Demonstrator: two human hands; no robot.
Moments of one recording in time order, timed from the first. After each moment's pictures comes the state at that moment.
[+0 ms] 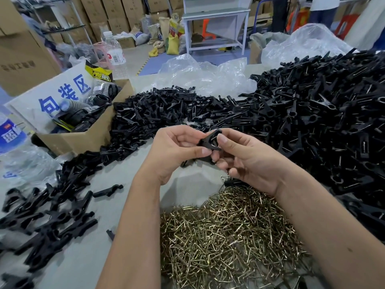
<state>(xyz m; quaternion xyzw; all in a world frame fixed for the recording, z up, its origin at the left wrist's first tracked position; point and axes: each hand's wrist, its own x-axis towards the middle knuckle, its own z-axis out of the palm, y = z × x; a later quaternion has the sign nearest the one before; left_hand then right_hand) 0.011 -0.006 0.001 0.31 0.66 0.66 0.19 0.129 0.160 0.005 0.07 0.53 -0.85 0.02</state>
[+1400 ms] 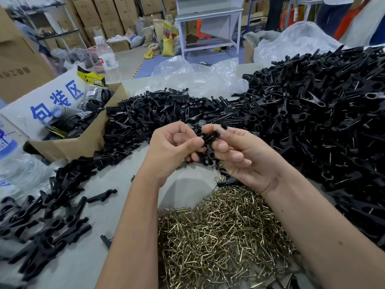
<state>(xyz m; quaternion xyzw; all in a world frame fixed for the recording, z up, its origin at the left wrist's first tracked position) 0.014 0.004 -0.001 0.34 0.65 0.67 0.15 0.130 0.167 0.010 -0.01 0.38 -0.93 0.02</state>
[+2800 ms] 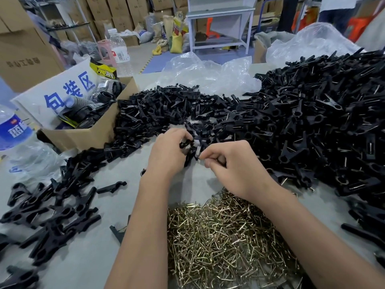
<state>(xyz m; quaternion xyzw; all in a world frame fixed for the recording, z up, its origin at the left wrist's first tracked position) -0.018 -0.003 -0.031 0.29 0.90 0.31 -0.05 0.122 0.133 -0.016 -0.01 0.92 -0.33 -0.23</state>
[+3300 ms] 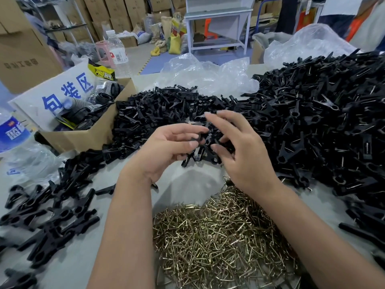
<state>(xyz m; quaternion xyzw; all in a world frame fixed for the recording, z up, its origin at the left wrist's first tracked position) -0.005 -0.022 0.007 0.30 0.62 0.66 0.29 0.125 0.141 -0.007 0.02 0.89 -0.31 -0.34</state>
